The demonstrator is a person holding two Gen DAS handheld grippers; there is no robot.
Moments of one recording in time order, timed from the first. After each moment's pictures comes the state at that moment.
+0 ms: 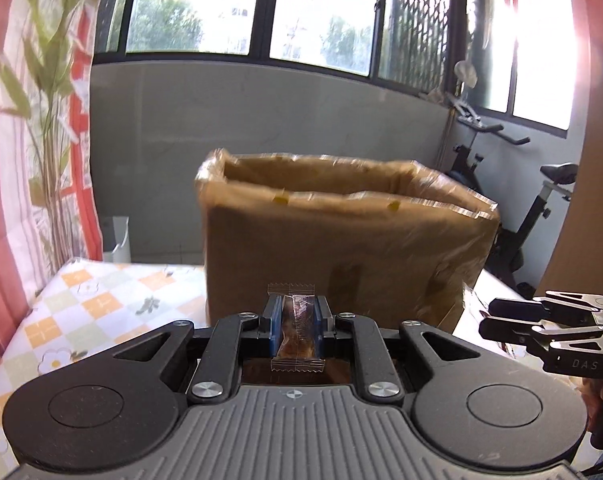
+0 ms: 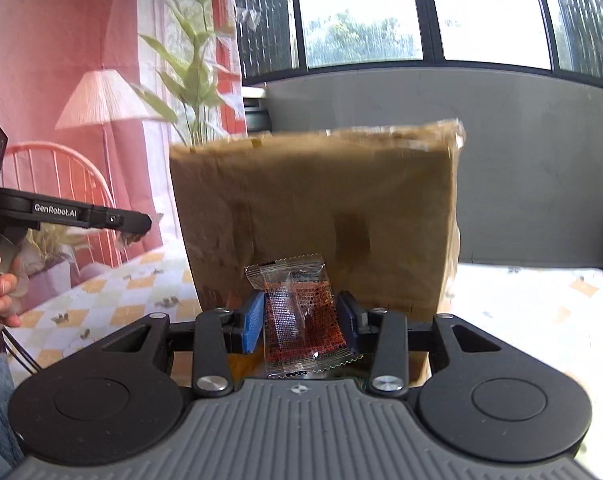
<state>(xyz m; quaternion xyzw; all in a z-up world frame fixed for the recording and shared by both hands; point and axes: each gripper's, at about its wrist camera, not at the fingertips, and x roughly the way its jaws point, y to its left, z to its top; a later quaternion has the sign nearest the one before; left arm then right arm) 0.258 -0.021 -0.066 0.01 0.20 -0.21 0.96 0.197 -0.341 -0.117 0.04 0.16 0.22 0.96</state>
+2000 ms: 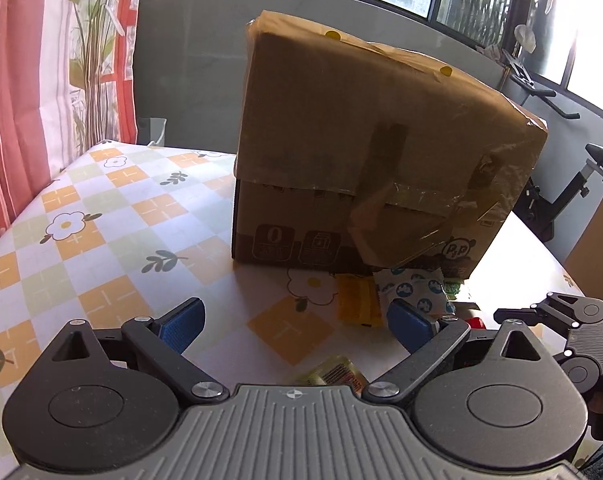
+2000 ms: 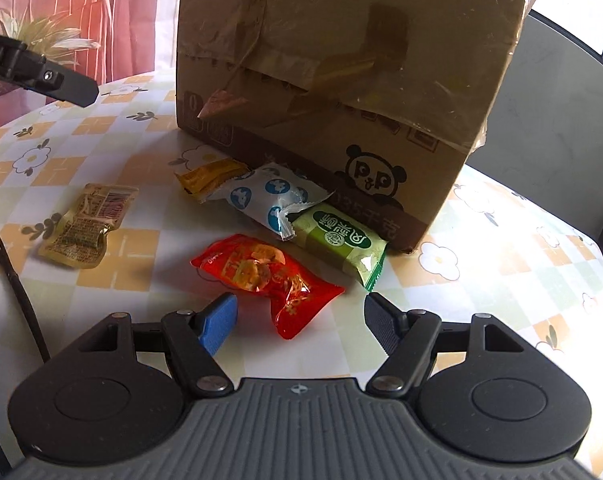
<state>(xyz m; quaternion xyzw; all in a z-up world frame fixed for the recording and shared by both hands) 0.252 -0.008 -0.146 -0.04 0.34 -0.14 0.93 0.210 -0.316 -0.202 -0.13 0.33 0.21 0.91</state>
